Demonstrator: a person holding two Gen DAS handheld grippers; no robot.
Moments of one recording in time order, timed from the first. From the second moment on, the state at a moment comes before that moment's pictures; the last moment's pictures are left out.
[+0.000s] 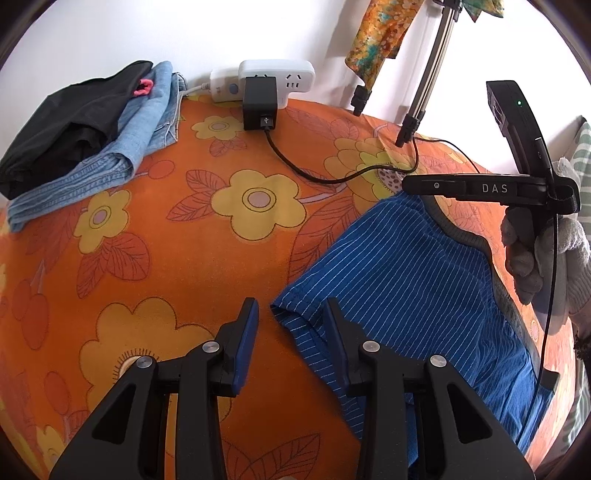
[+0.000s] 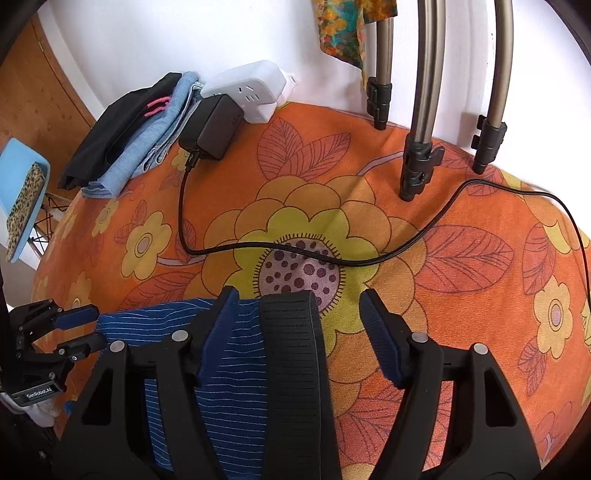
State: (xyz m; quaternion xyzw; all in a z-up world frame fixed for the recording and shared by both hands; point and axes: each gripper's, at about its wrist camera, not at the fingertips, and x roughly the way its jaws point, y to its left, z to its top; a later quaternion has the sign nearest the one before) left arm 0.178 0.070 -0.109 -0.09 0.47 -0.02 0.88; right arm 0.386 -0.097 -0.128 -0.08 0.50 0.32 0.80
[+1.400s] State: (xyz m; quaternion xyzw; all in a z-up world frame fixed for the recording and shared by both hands) left arm 0.138 0.055 0.005 -0.12 0.32 -0.10 0.93; right arm 0.326 -0.147 -0.014 -0.05 0.42 0.32 0.85
